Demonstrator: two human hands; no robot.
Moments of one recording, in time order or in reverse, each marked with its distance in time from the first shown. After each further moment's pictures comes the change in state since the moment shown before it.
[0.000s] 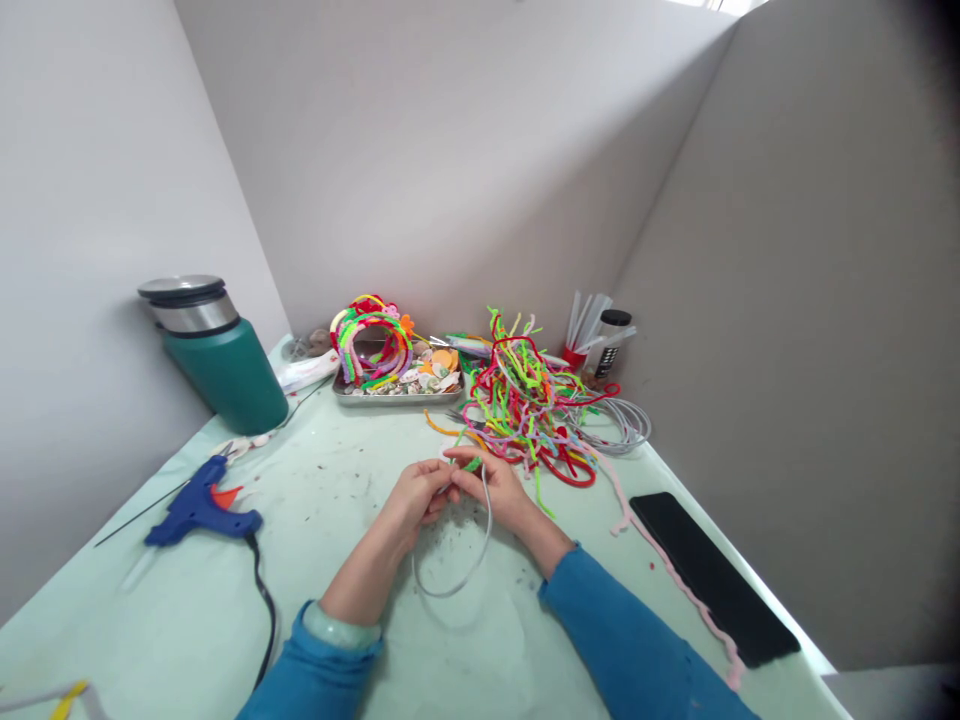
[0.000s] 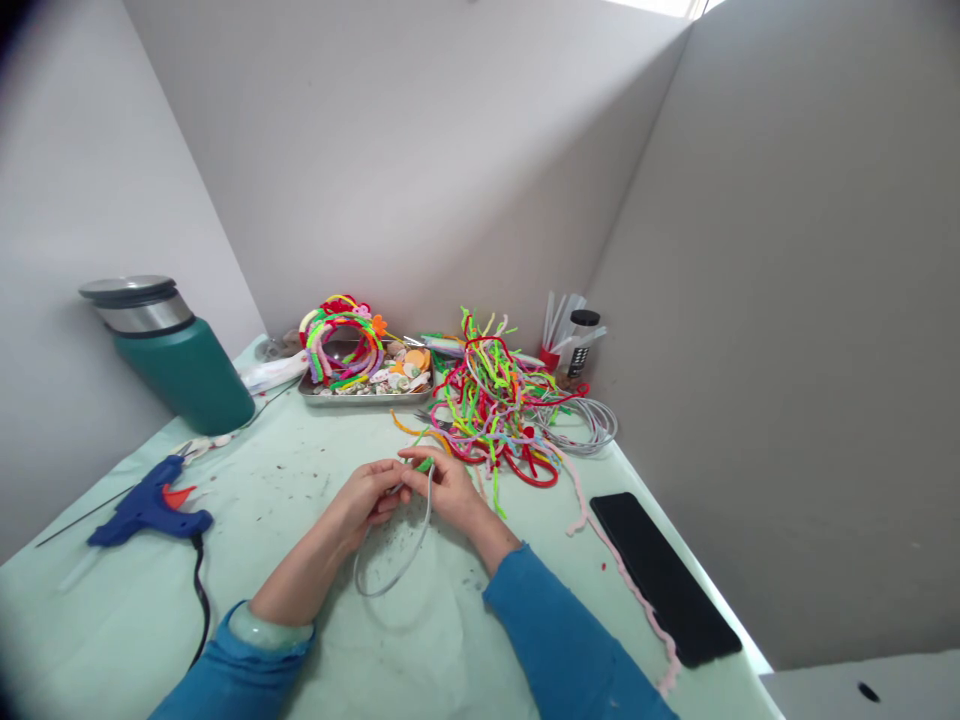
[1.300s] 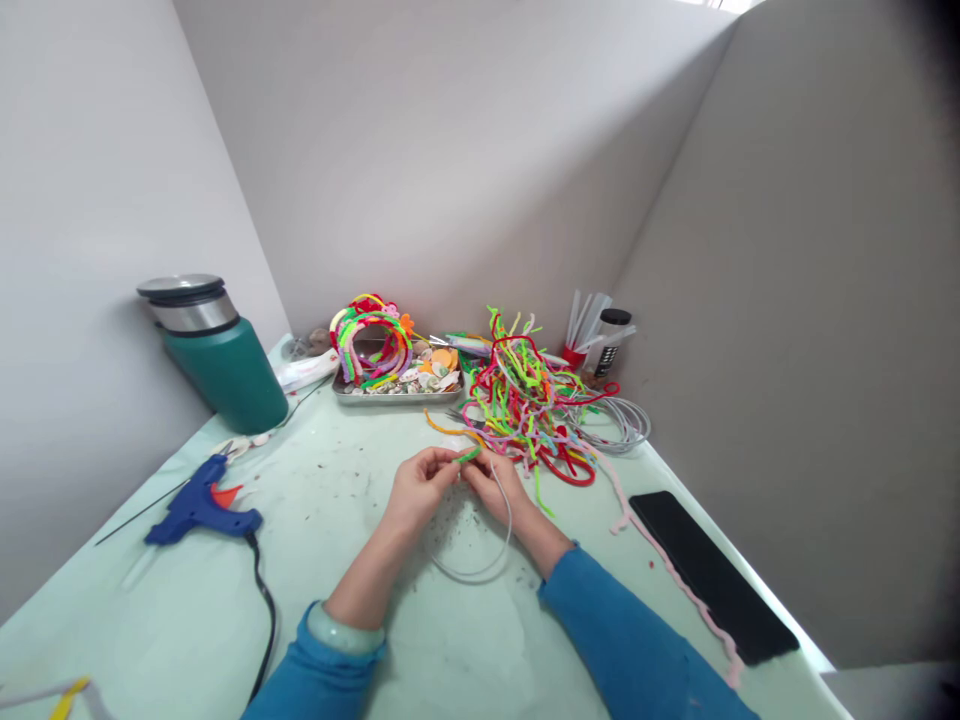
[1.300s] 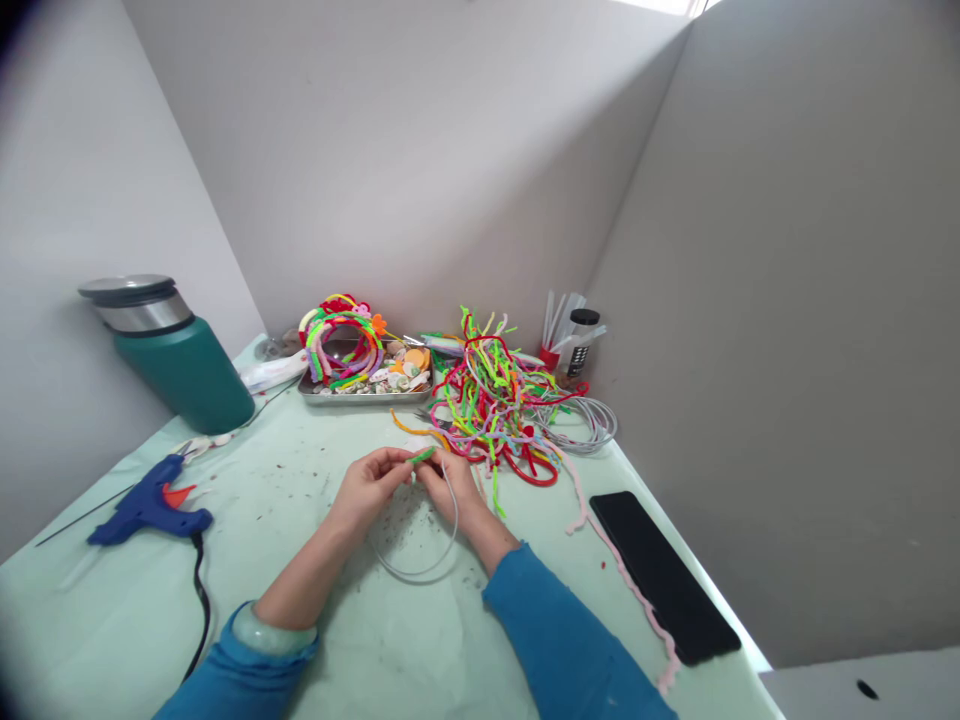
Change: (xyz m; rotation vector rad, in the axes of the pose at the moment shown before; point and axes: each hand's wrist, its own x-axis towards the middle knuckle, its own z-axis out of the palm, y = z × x) left_hand 0.005 0.001 0.007 0.133 0.197 0.296; right_hand 0.006 0.023 0.002 -0.118 0.113 0.000
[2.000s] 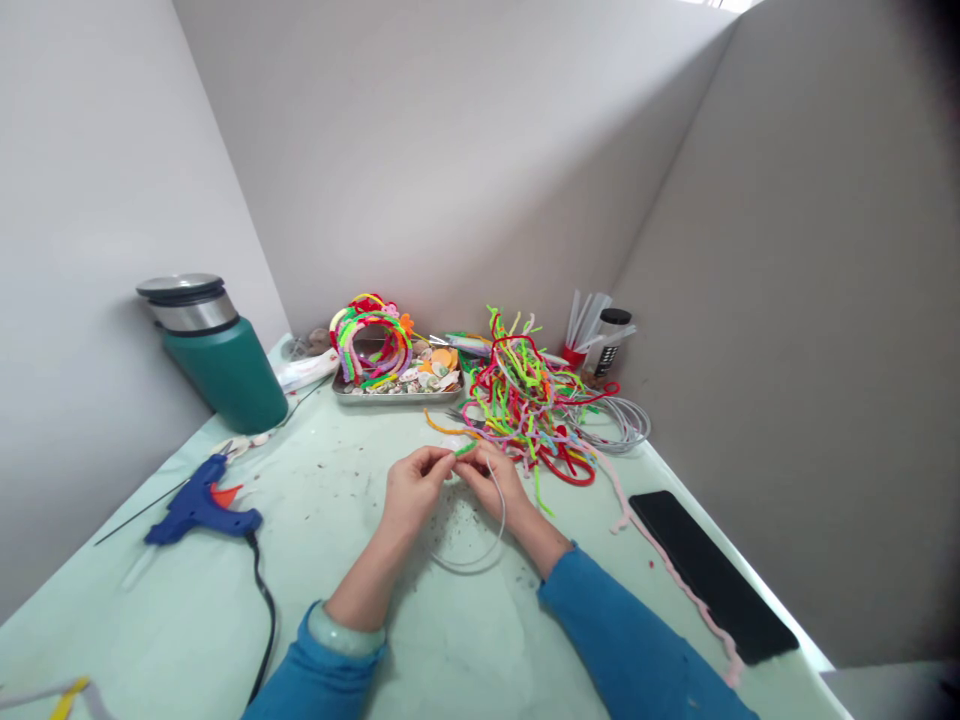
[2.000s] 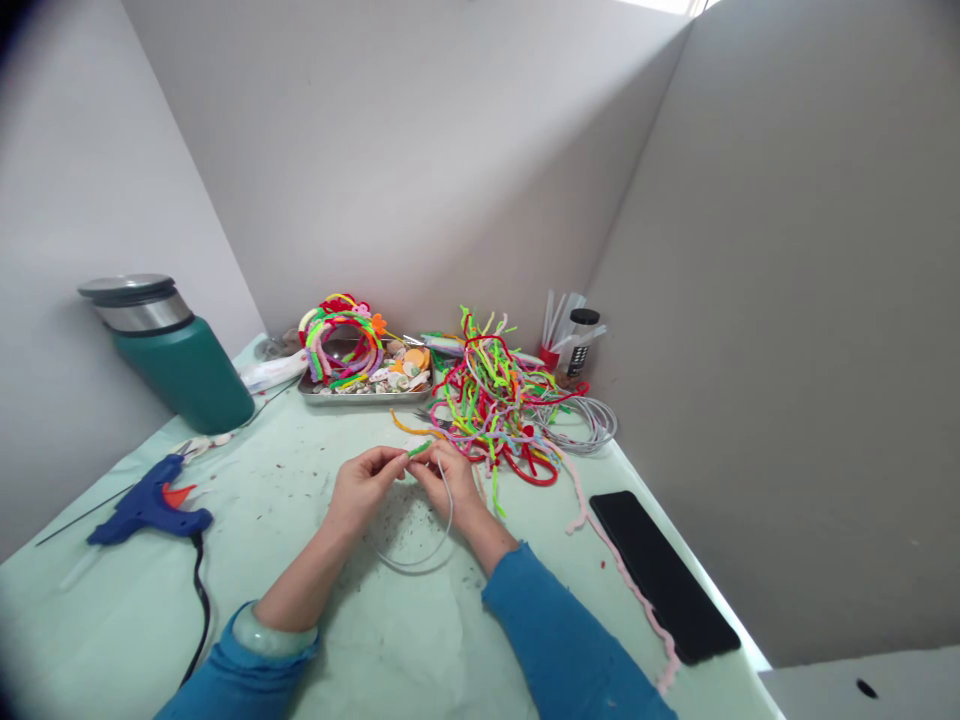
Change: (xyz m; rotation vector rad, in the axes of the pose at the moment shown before) left_hand 0.001 -0.001 -0.007 0.210 0.120 0.130; right_hand 0.000 -0.009 -0.002 -0.190 0.102 -0.210
